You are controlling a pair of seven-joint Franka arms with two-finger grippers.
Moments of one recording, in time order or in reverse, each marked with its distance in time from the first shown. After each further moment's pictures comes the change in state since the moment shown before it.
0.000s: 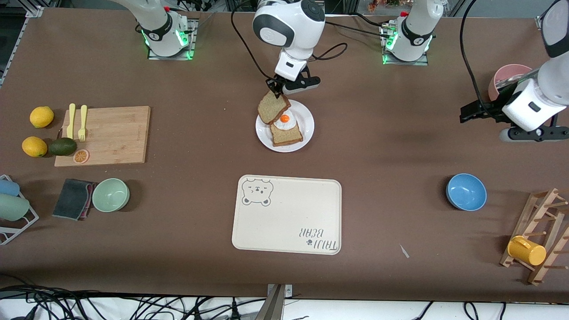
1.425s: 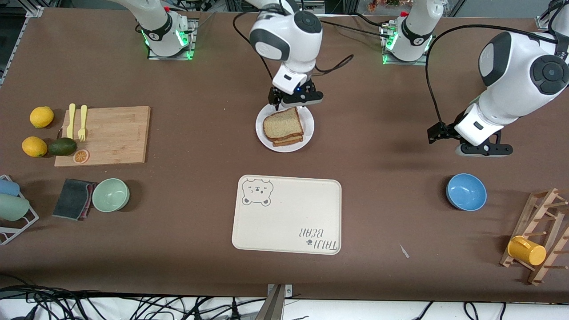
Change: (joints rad) left arm -0.008 -0.016 -0.044 -0.313 0.000 0.411 -0.006; right arm -0.015 -0.045 -0.090 0.066 0.118 0.090 0.008
